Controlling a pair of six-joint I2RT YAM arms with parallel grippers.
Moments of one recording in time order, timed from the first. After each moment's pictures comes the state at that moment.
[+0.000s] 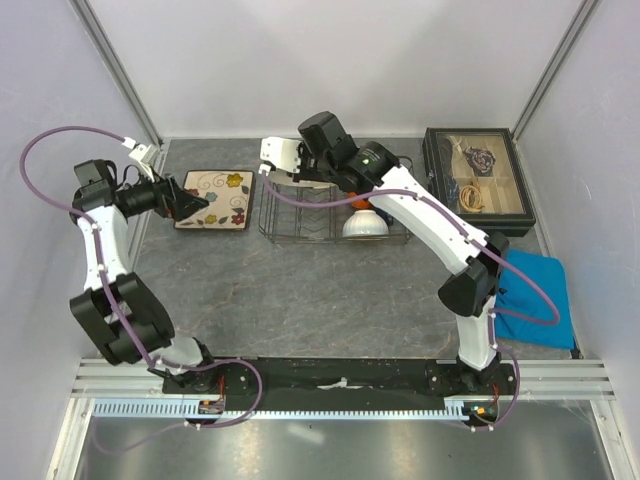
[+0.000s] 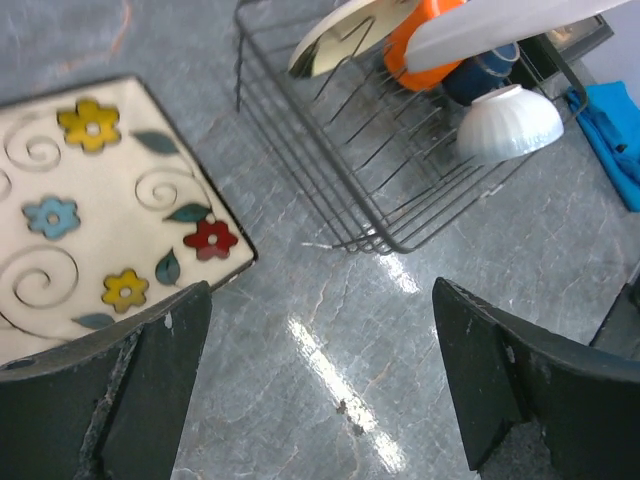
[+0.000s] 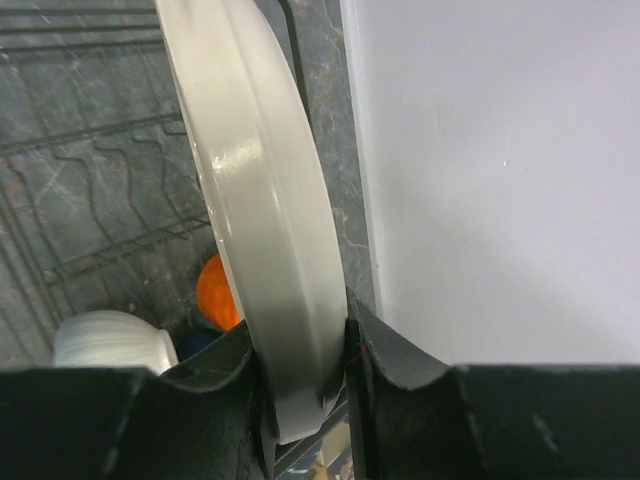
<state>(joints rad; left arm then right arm) 0.49 1.53 1.31 -0.73 1.16 0.51 0.81 1.99 2.20 -0.82 0.21 -0.88</state>
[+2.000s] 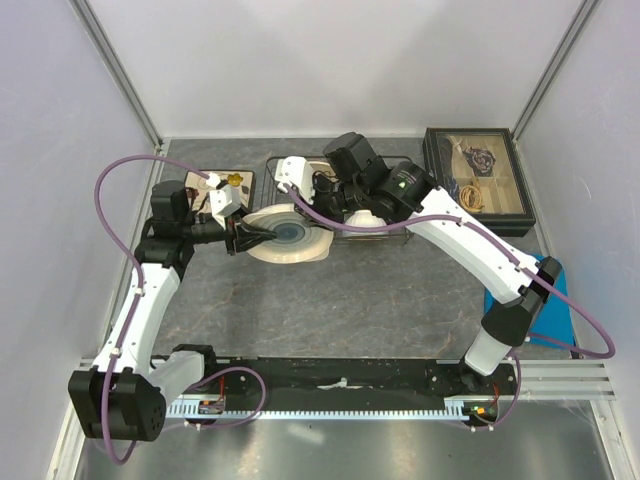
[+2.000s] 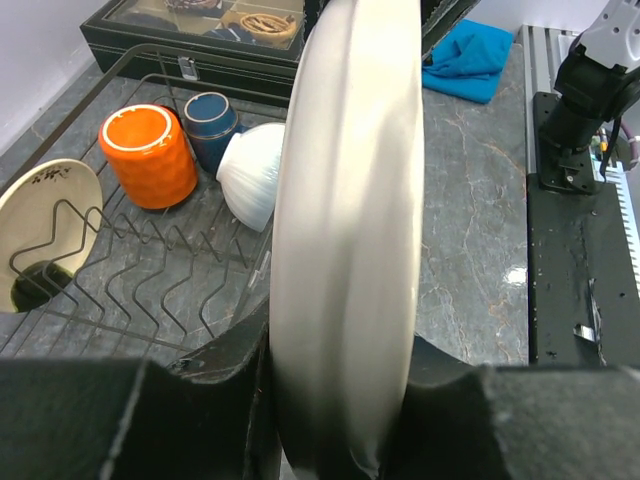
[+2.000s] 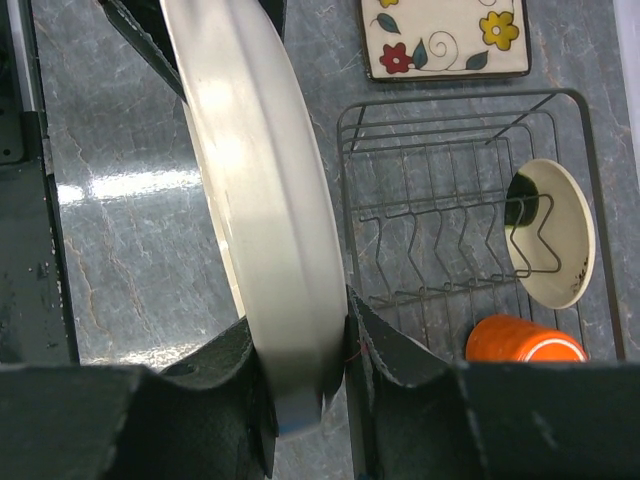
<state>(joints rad) -0.04 1.04 0.89 -0.28 1.24 0.44 0.86 1.68 1.90 -0.89 -0.32 -0.48</state>
